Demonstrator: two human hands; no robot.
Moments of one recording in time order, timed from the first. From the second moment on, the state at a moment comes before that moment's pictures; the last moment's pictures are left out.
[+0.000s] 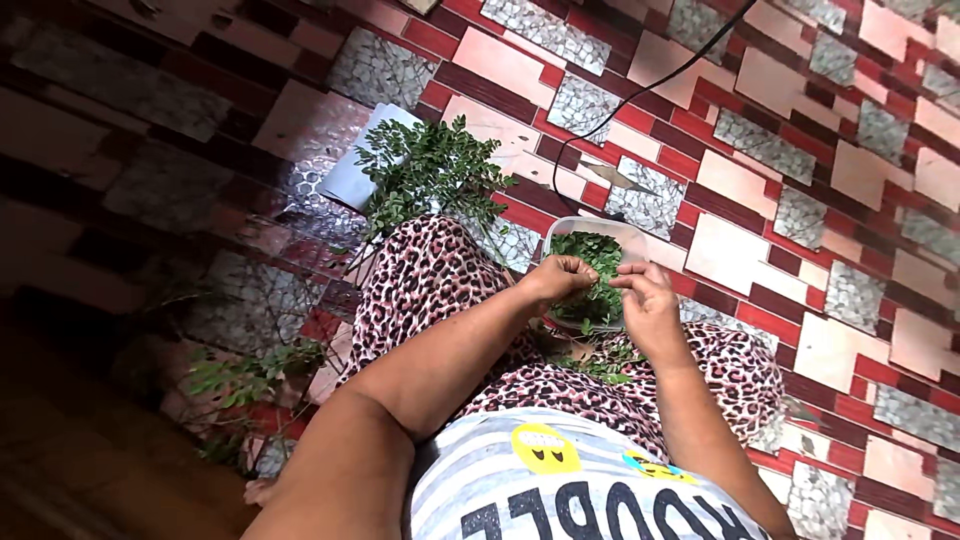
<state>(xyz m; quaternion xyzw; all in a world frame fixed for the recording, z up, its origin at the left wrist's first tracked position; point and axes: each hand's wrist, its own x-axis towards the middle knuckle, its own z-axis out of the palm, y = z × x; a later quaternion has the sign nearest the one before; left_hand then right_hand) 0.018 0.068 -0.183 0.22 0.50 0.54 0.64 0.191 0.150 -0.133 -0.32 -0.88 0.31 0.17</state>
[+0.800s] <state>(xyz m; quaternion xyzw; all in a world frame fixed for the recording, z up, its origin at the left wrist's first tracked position) 0.020 0.070 -0.187 0.25 0.48 0.56 0.63 0.182 0.145 -0.156 -0.44 -0.59 0.64 0.23</state>
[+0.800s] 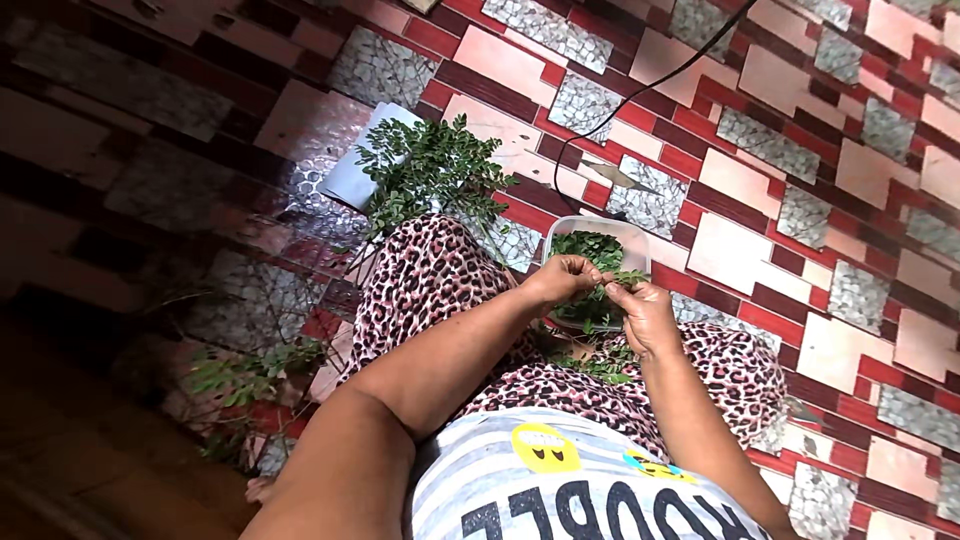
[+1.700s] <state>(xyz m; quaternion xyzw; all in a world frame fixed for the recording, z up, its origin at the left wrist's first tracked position) 0.022 0.071 -0.188 0.20 0.48 0.56 0.64 0.179 0.136 -0.168 -0.43 -0.56 0.67 0.22</state>
